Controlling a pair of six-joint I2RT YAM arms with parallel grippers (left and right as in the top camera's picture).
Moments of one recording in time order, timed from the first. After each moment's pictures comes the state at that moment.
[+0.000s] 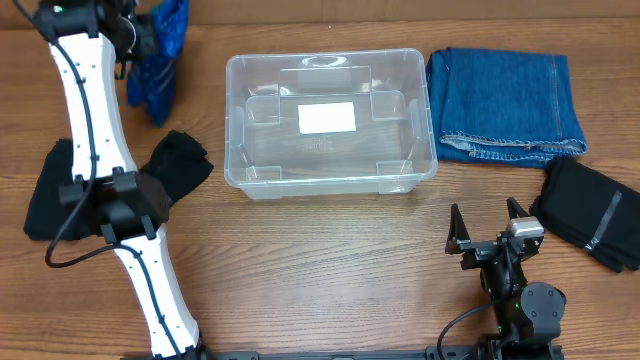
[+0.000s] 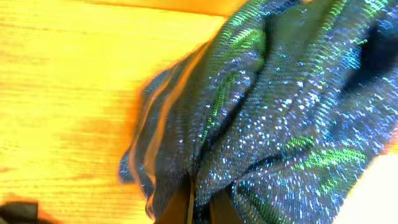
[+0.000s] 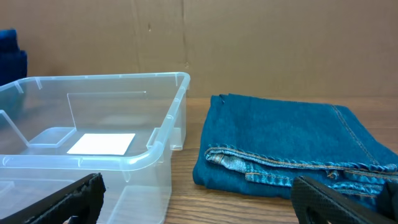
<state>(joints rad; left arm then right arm) 0.19 2.46 2.79 -1.35 0.11 0.03 0.00 0.01 0.04 -0.08 -0.12 0.05</state>
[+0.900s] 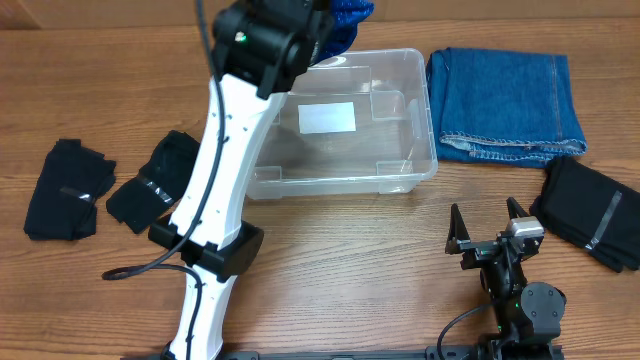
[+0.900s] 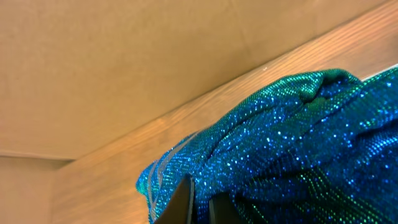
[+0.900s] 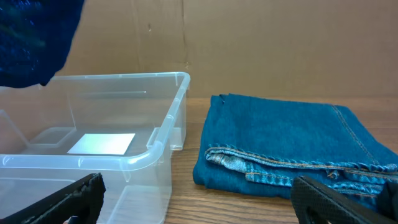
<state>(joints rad) -0.50 2.26 2.89 -1.40 -0.48 0.16 0.00 0.01 0.04 -0.08 -0.12 0.05</state>
